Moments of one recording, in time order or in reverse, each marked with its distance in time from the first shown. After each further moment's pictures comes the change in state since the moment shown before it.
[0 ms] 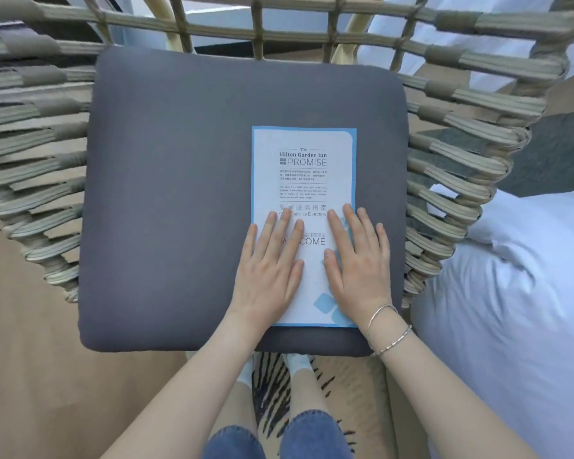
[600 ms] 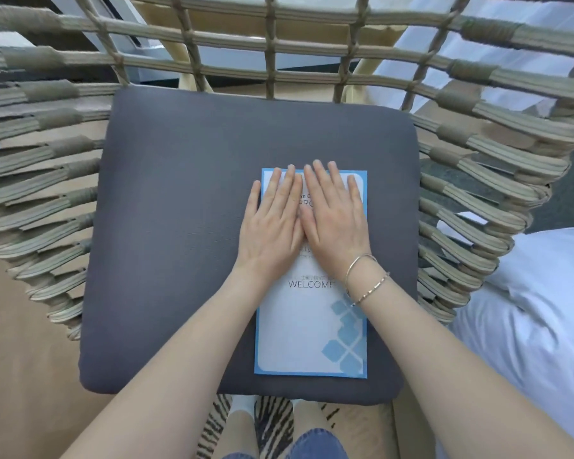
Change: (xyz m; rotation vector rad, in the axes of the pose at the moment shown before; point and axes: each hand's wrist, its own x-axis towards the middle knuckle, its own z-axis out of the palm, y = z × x) left_hand 0.116 -0.037 -0.025 0.036 0.084 -0.067; right_hand 0.135 -0.036 -0.009 -0.045 -0.036 -0.142
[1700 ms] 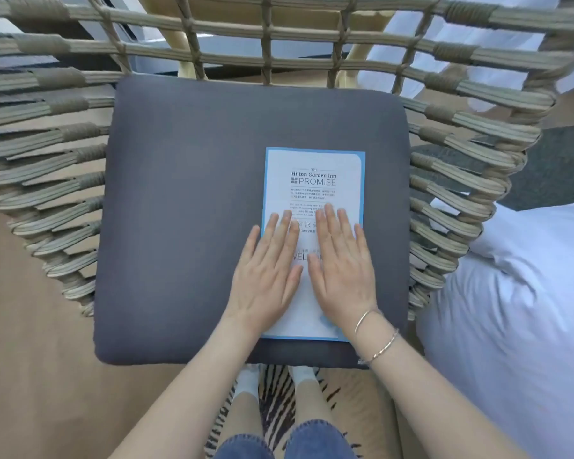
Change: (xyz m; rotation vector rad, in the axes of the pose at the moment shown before) left_hand -0.104 0.008 0.000 0.006 0.010 0.138; right_hand -0.111 -0.020 0.006 0.019 0.011 0.057
